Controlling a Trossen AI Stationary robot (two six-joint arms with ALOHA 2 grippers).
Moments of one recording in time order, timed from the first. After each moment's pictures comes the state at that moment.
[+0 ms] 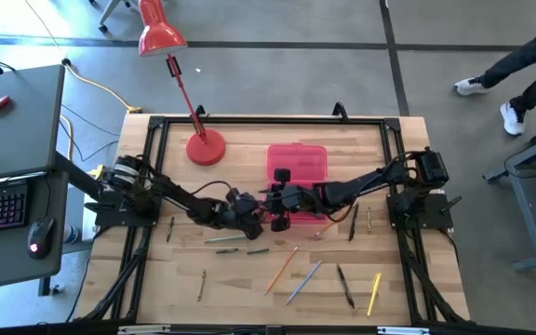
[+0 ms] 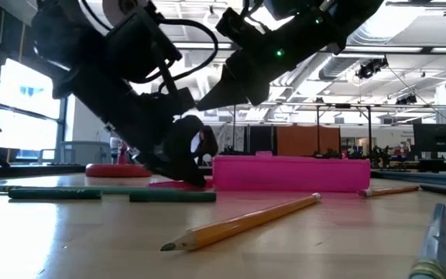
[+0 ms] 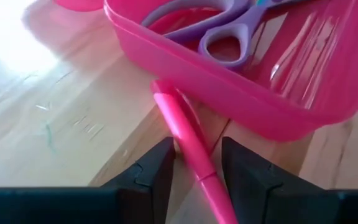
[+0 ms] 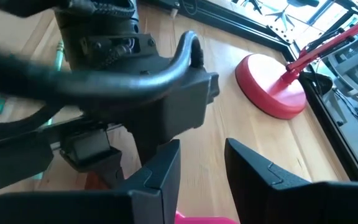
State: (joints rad) left arm -0.20 1.86 0.75 0.21 -0.55 -0.63; right arm 0.10 1.78 1.03 0.26 0.34 -0.23
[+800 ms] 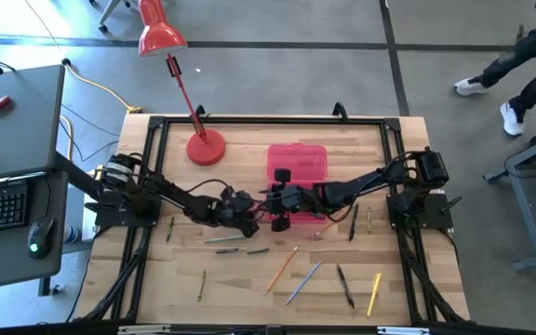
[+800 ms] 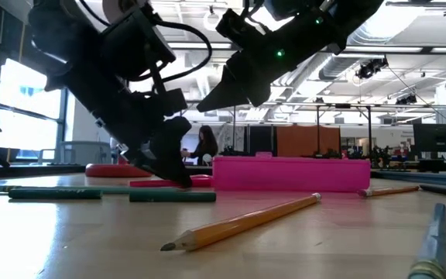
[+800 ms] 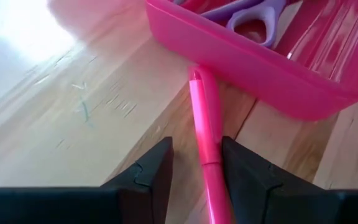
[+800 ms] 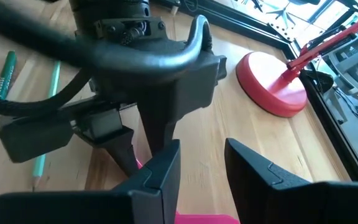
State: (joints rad) left arm -0.20 1.84 0.70 0.17 -0.52 -0.67; right arm 0.10 1.78 1.03 0.25 0.34 -0.23
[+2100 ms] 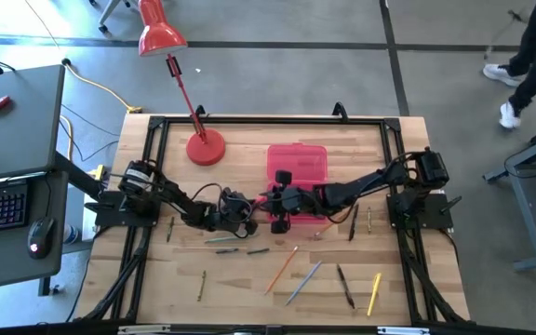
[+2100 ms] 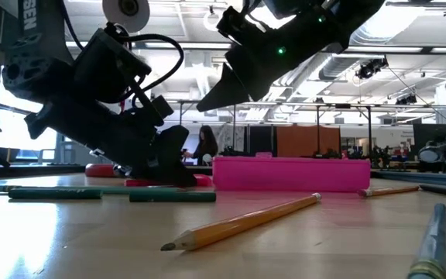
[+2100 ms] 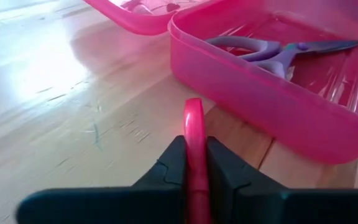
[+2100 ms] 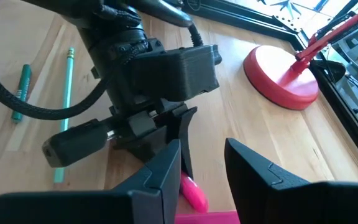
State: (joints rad) left arm -0.20 2.03 0.56 0.72 -0.71 -0.64; right arm 0.12 1.78 1.03 0.24 0.33 -0.14
